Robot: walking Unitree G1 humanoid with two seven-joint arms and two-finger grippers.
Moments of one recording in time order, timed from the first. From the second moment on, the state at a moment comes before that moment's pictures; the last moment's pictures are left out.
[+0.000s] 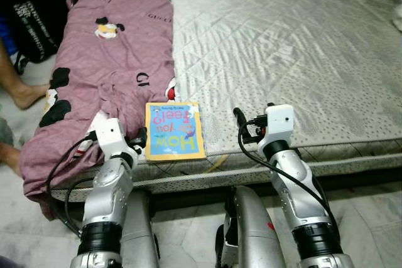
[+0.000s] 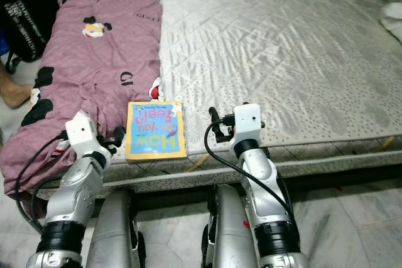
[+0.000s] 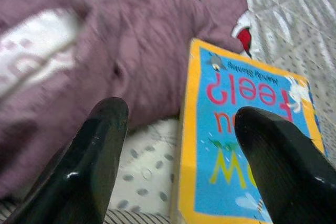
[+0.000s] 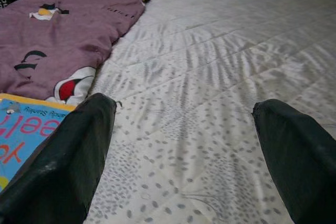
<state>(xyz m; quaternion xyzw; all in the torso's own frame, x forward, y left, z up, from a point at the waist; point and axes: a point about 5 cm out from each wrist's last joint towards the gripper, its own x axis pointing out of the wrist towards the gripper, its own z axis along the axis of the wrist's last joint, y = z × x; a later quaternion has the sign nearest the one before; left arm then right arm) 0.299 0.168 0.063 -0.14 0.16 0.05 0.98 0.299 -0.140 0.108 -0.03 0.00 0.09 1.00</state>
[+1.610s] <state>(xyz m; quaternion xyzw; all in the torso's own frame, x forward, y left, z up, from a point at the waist) 0.329 0.154 0.044 -0.28 0.14 -0.04 0.95 0.274 -0.165 0.125 -0.07 0.01 0.08 0.99</state>
